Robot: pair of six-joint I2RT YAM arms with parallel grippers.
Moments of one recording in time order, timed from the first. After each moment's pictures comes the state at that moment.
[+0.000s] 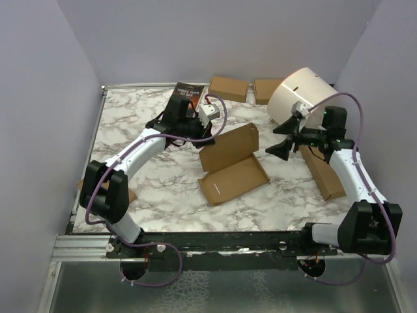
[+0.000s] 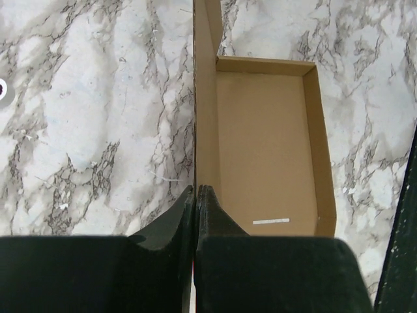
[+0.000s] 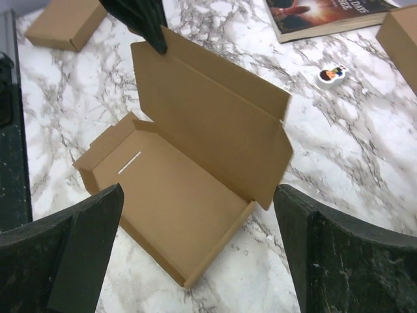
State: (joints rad) left arm -0.46 1.62 1.27 -0.34 0.70 0.26; right arm -0.01 1.28 0.98 -0.34 -1.13 -0.51
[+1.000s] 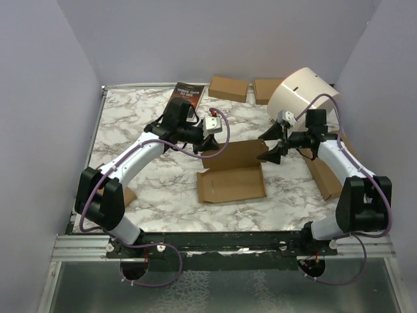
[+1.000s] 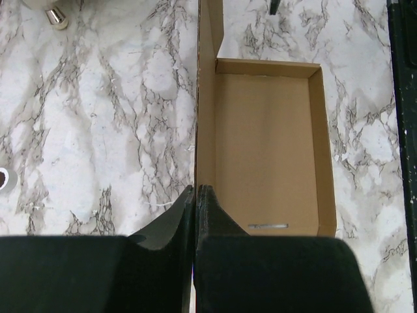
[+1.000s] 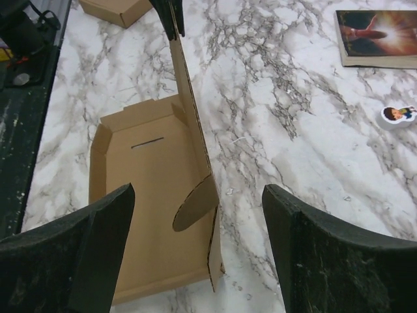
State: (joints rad) left arm -0.49 1.55 1.25 -0.41 0.86 0.60; right arm 0.01 1.46 0.98 -0.35 -1.34 -0.78
